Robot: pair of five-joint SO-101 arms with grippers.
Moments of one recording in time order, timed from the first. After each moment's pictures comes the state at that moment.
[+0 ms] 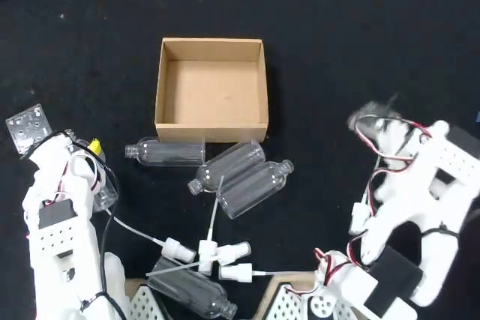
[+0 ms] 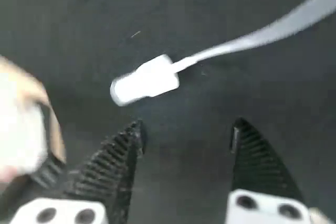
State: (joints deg) left arm -25.8 -59.1 78.2 30.2 5.6; right arm 39.3 -13.8 31.7 84.8 84.1
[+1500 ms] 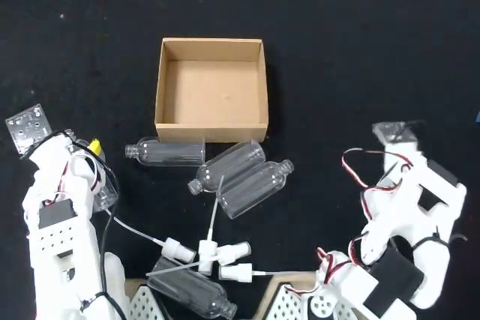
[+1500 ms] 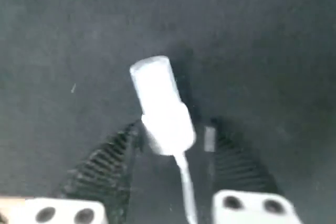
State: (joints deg) left arm -25.8 -59.1 78.2 30.2 5.6; right arm 41.8 -13.9 51.6 58.6 43.7
